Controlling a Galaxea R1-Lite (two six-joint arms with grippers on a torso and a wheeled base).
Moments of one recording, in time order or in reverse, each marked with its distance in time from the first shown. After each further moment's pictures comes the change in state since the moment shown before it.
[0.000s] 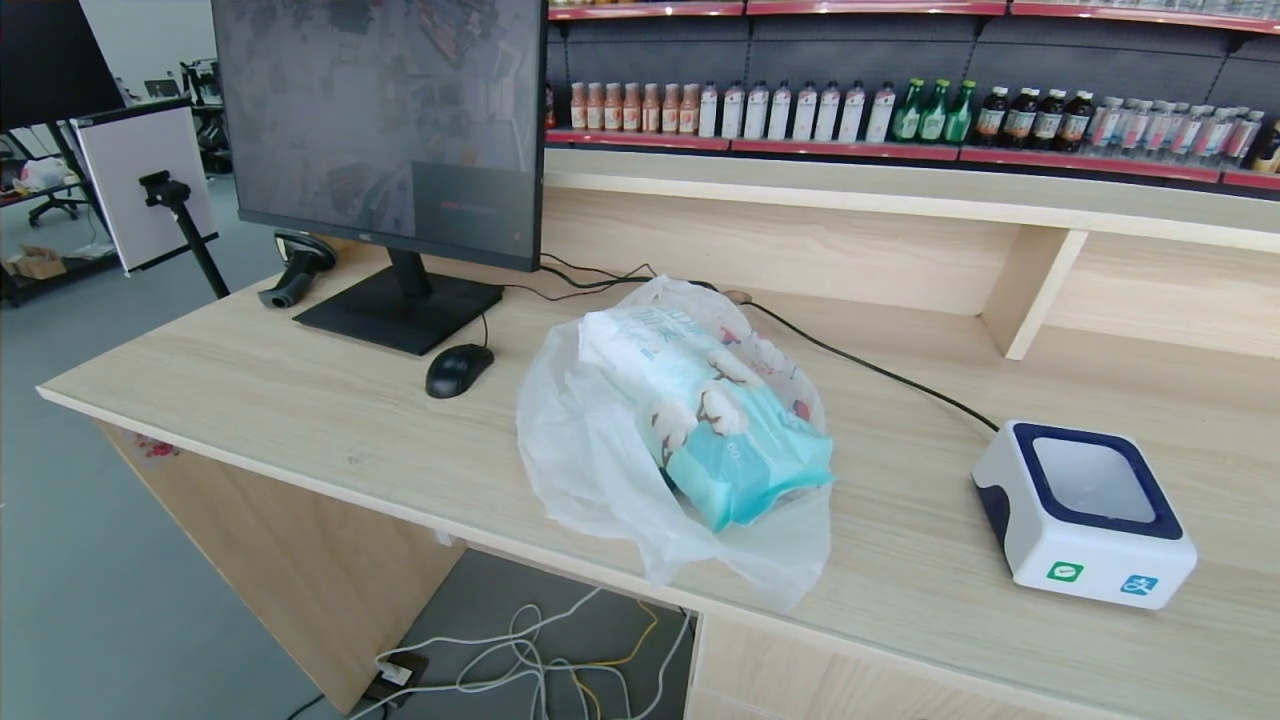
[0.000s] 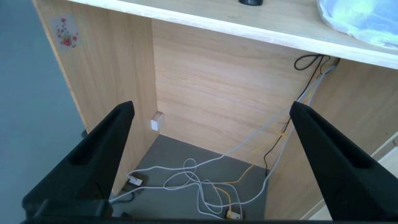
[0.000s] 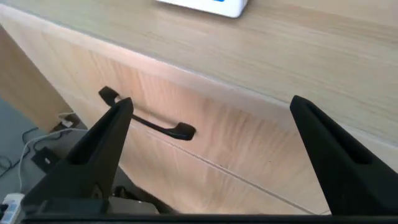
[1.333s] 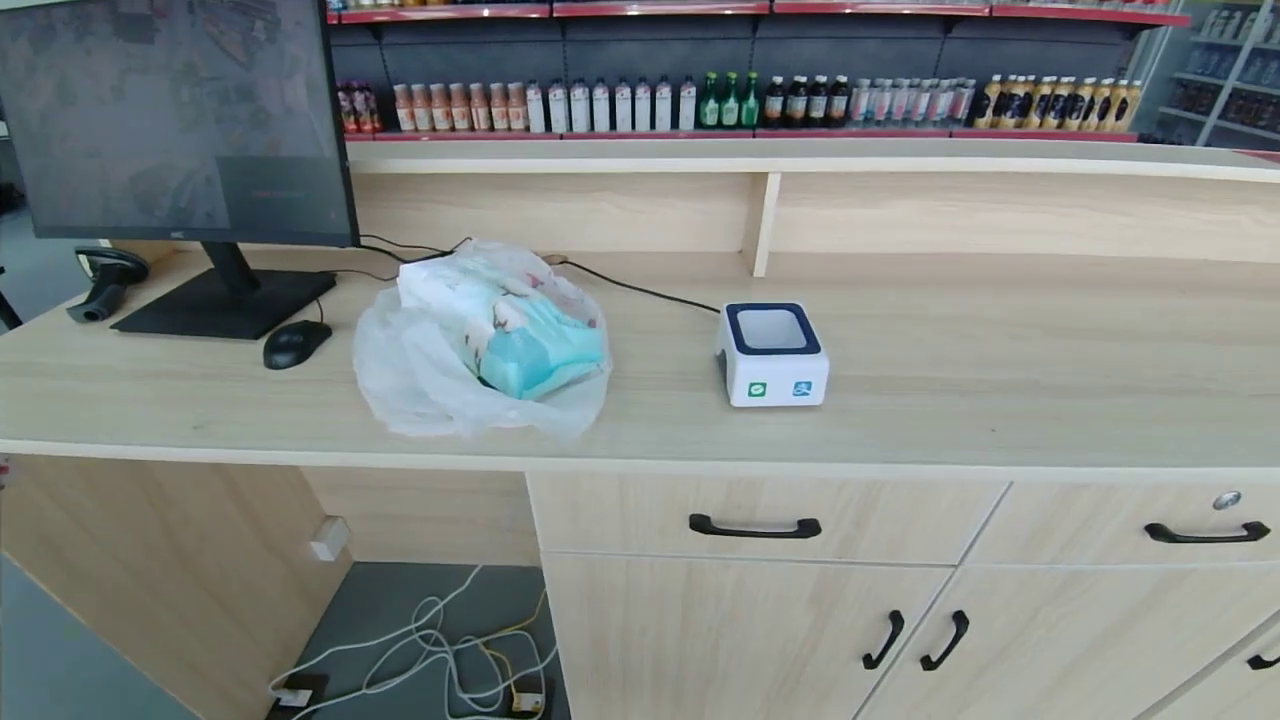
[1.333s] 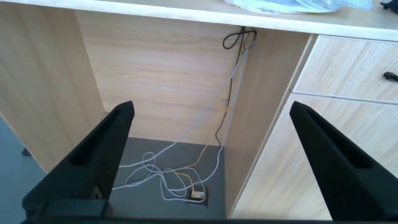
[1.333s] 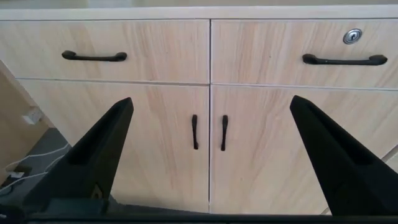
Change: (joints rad) left arm 0.000 0.000 0.000 0.003 0.000 0.003; right arm -0.007 -0.117 0.007 0.000 -0.016 0.001
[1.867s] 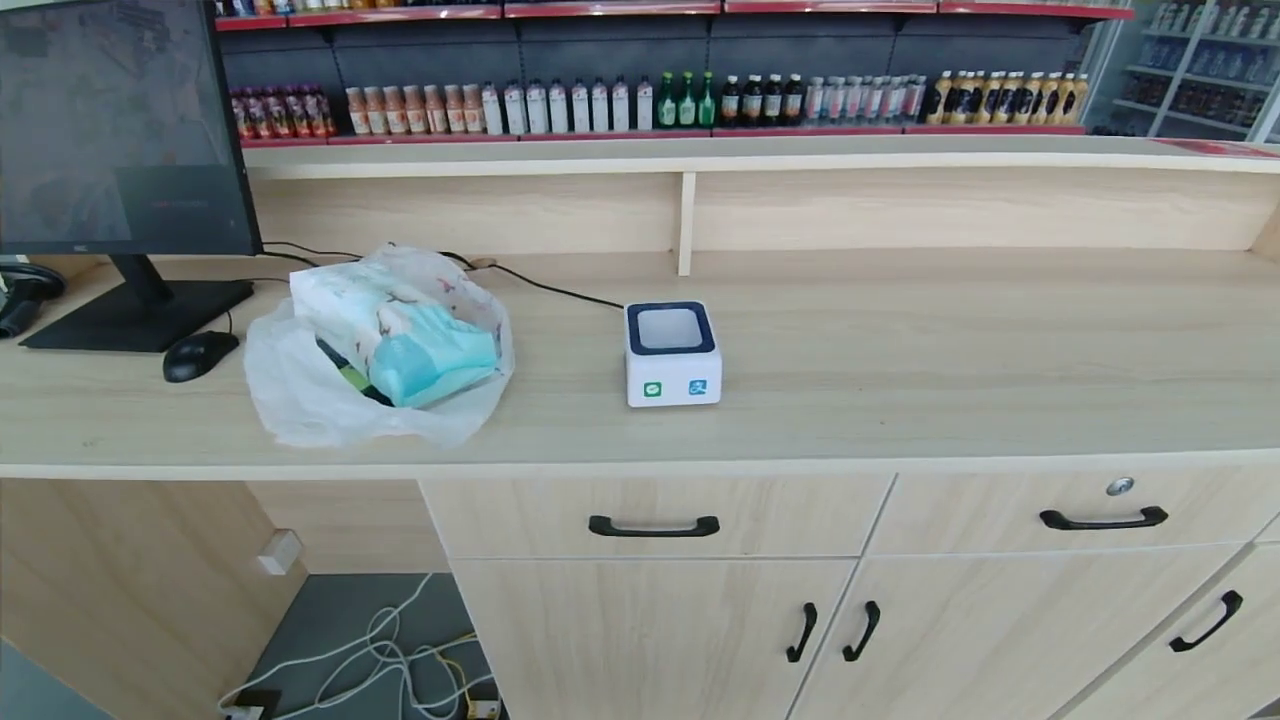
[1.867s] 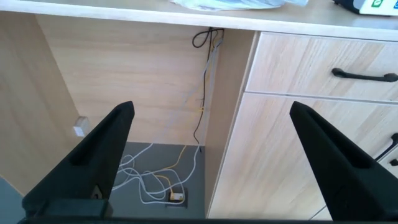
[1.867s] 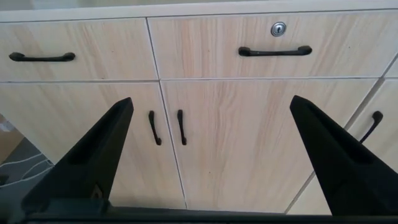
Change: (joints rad) left arm 0.000 0.000 0.000 -0.003 0.000 -0.006; right arm 0.000 0.000 0.000 0.000 -0.001 -0.001
